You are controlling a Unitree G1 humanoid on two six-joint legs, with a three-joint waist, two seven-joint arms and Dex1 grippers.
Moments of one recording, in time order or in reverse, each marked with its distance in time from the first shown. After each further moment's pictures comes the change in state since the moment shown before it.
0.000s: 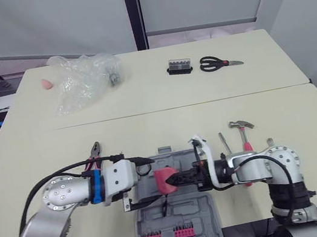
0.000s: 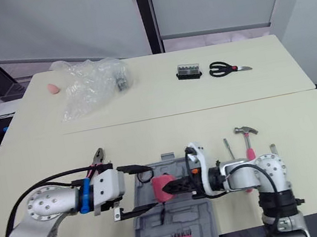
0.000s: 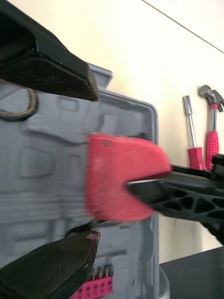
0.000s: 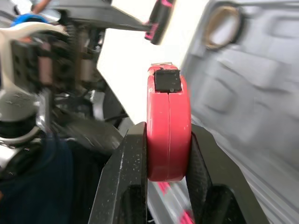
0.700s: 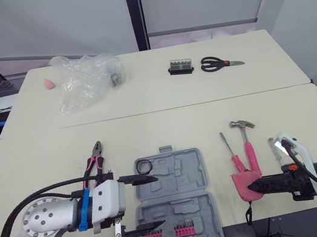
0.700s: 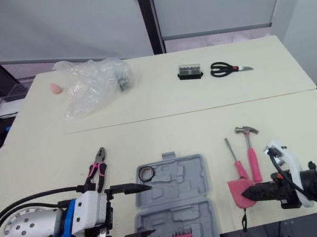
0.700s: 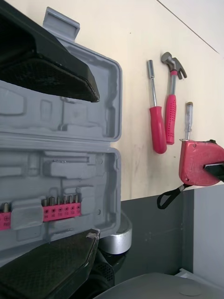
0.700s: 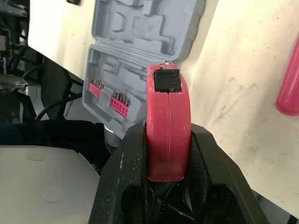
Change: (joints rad) left arm 0.247 0.002 0.087 -0.196 -0.110 -0.059 -0.054; right arm 0.433 -1.040 0.007 -0.213 0.578 -0.419 0.069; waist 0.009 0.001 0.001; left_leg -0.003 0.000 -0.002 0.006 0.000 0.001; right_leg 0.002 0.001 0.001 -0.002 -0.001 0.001
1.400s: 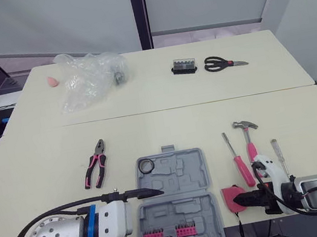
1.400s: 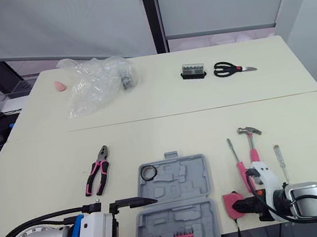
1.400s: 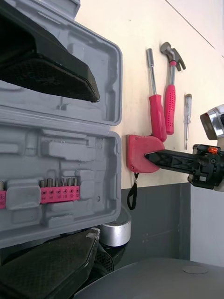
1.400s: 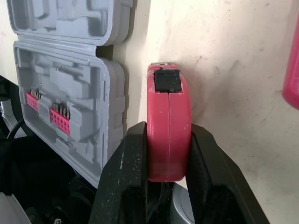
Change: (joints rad) left arm 0.087 -0.048 -0.025 -0.019 0.051 -0.107 0.030; right arm -0.012 0.269 0.227 0.062 -0.238 -0.086 -0.175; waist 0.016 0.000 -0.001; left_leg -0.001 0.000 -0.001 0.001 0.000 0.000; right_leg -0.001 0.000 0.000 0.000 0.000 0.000
